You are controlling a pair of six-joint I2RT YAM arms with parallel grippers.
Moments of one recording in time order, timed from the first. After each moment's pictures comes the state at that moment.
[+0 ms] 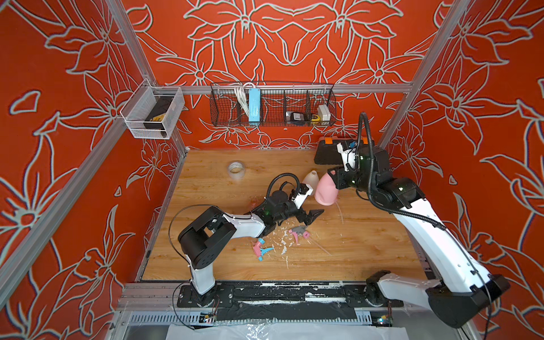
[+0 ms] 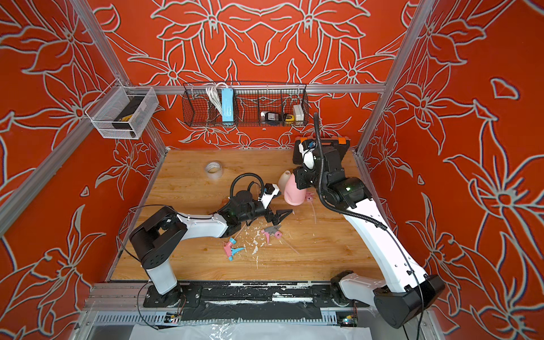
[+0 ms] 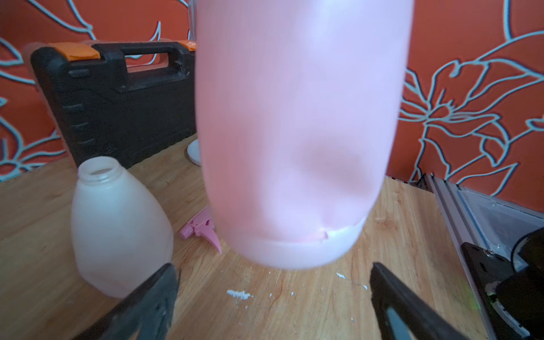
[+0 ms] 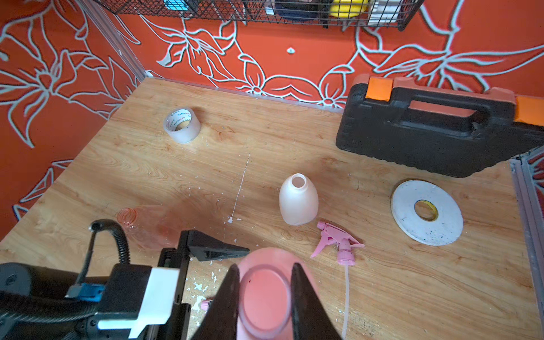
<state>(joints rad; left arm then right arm) -0.76 1.81 0.89 0.80 0.38 -0.07 0.46 1.21 1.41 -0.77 -0.05 0.13</state>
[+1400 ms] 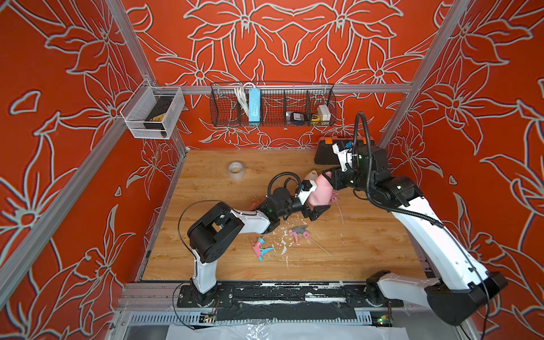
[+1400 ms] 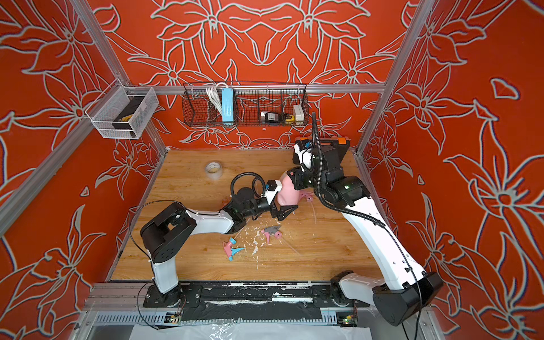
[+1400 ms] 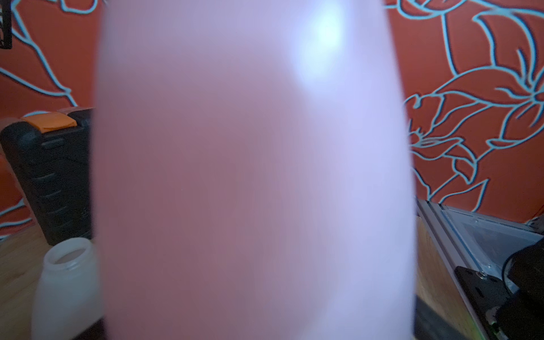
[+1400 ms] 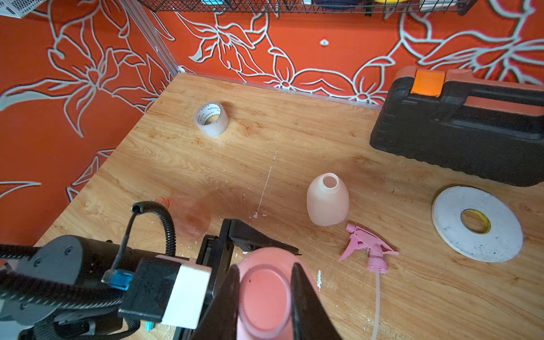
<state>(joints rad) -0.76 1.88 0.96 0.93 0.45 -0.07 0.46 1.23 1.42 -0.76 -0.16 0.14</state>
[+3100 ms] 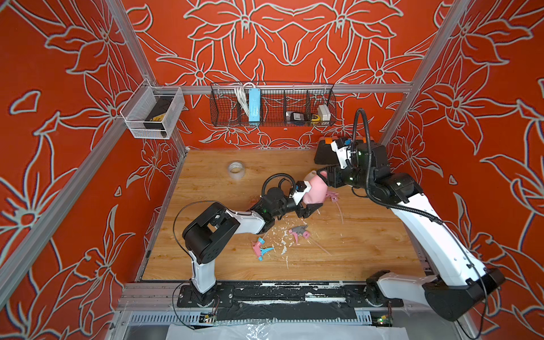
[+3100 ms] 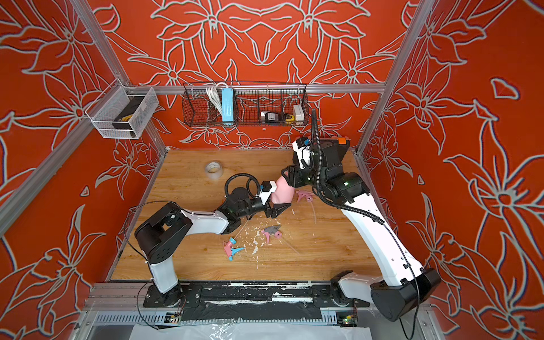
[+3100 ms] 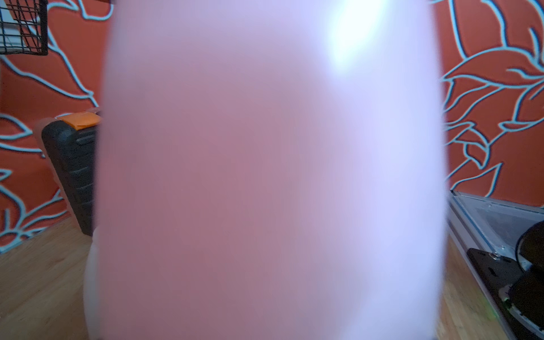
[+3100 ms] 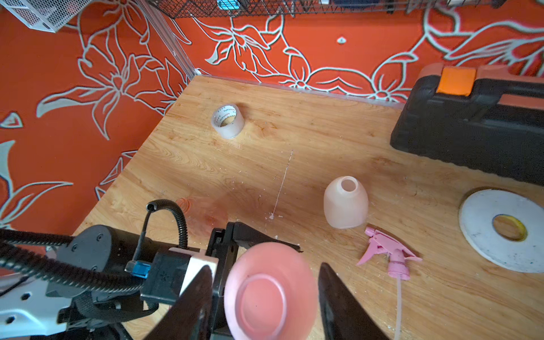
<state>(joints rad) -0.71 1.83 0.89 0.94 0.48 -0.02 0.46 1.25 1.48 -0.79 -0.23 0.19</state>
